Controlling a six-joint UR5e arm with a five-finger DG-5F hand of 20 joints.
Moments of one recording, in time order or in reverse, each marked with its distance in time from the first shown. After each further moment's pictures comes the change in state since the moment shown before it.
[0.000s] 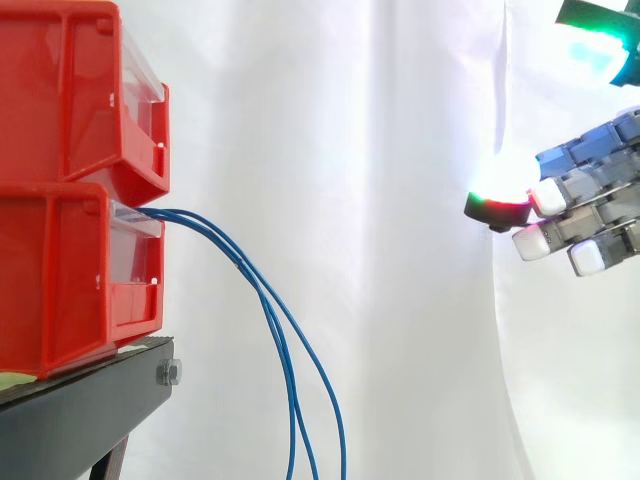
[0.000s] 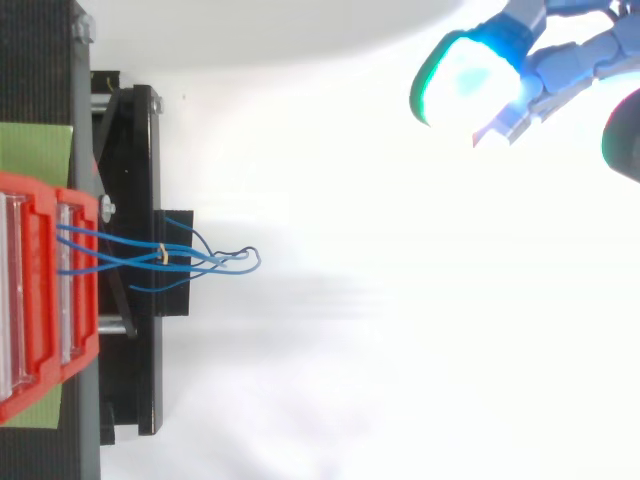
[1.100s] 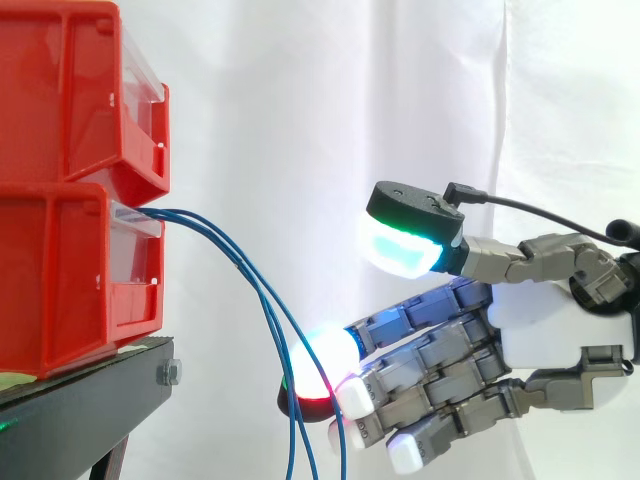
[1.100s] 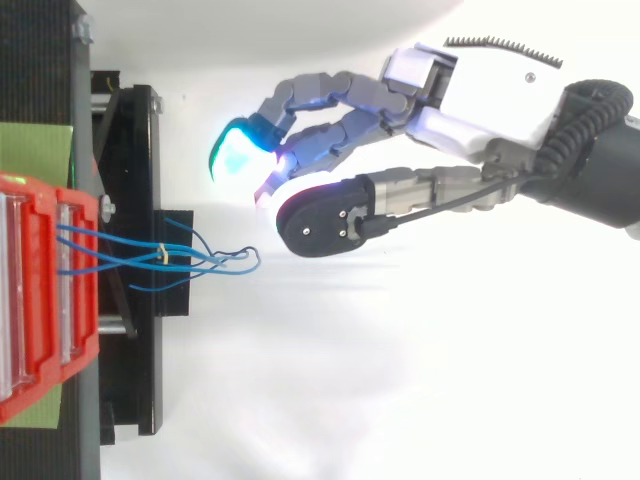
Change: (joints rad) arm 0.007 -0.367 0.232 0.170 -0.017 -0.074
